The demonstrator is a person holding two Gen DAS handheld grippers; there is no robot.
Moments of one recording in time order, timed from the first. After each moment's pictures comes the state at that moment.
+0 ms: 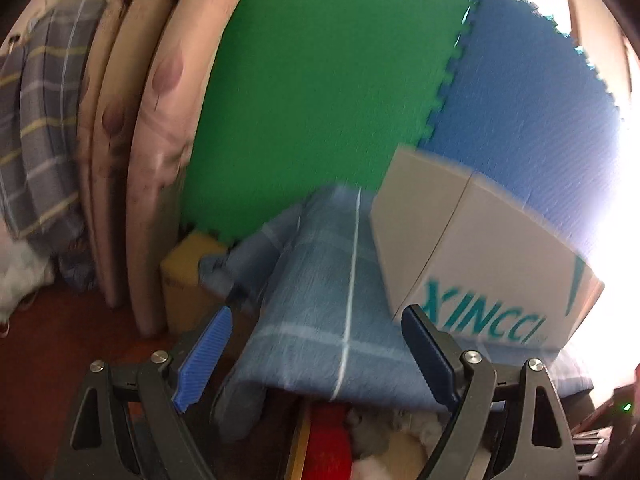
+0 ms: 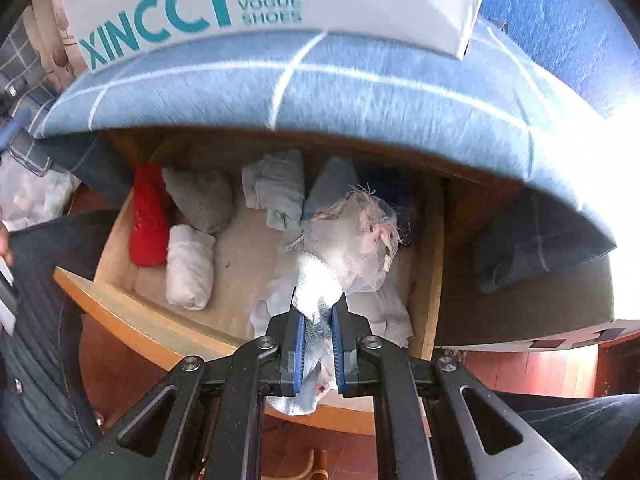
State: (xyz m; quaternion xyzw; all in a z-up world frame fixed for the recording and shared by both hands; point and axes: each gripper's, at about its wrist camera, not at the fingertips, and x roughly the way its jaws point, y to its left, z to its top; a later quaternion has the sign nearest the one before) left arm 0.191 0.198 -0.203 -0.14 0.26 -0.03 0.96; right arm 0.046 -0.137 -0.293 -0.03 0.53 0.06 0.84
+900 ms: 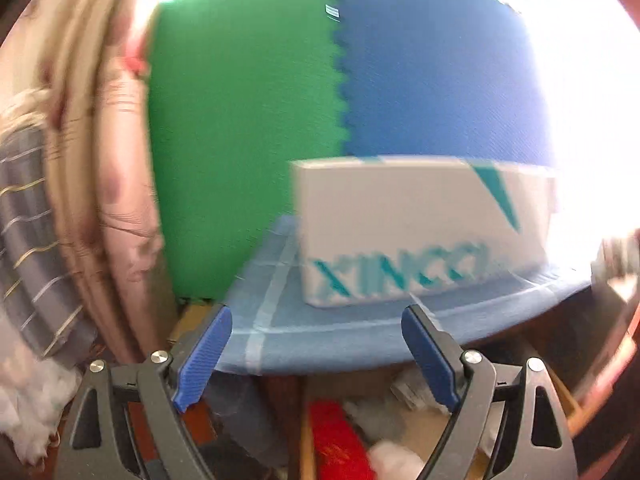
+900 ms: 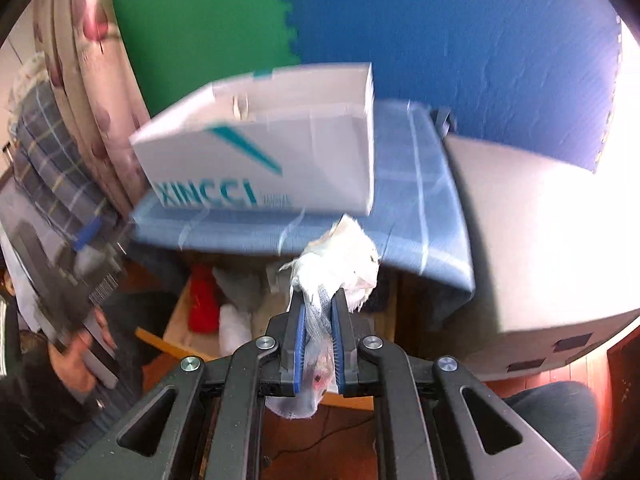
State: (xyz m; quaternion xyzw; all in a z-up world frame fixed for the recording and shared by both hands) left arm 0.132 0.105 -0.199 0.06 0.17 -0.08 0.98; right arm -0.030 -0.188 -0.143 0.03 0.39 0.06 0.92
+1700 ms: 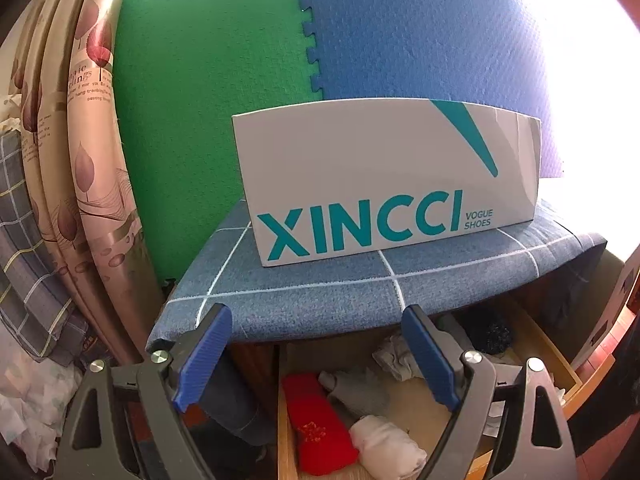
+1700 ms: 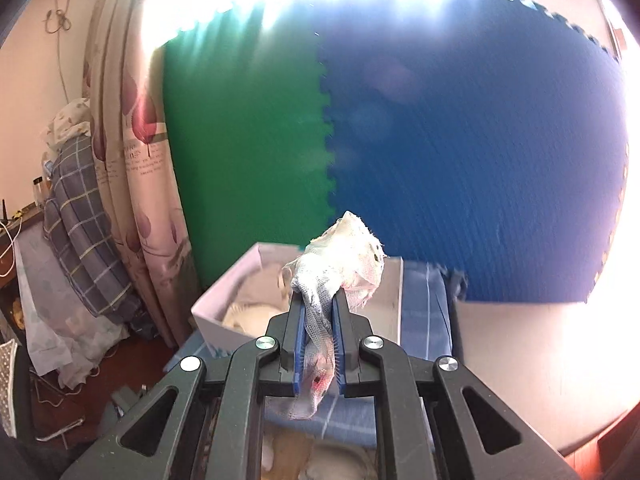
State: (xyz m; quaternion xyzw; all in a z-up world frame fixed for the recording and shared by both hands) left arm 0.134 0.086 -0.219 0.08 0.21 -0.08 0.97; right arm 0.001 -0.146 0.022 -0.01 0.21 0.10 0.97
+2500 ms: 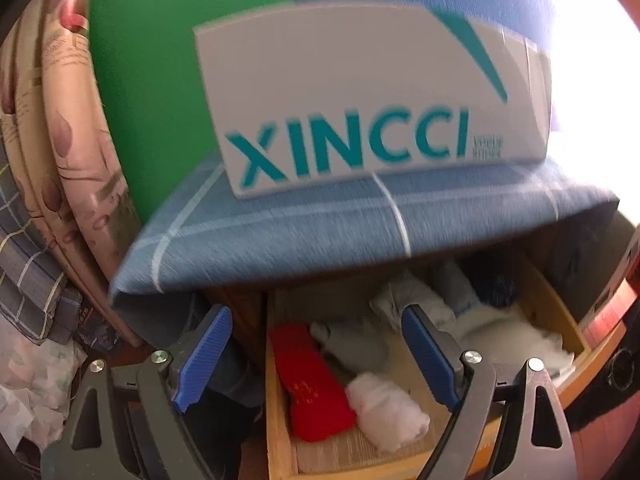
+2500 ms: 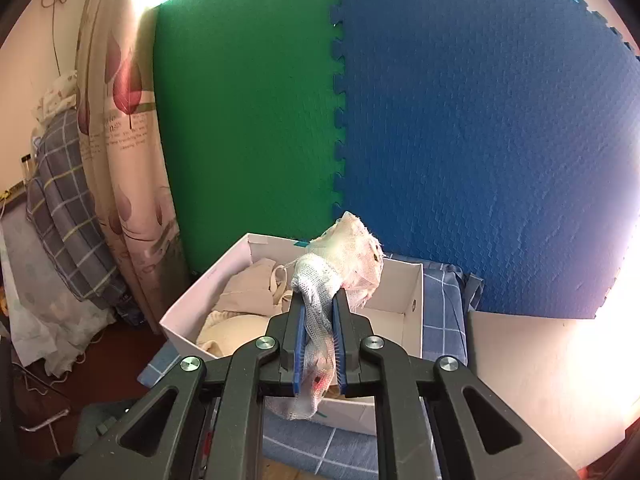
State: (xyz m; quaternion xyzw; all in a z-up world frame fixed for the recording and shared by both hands) left arm 0.154 0.071 -0.256 0.11 0.32 -0.08 0.94; right arm 0.087 -0.124 -0.008 -0.03 0.26 0.10 0.96
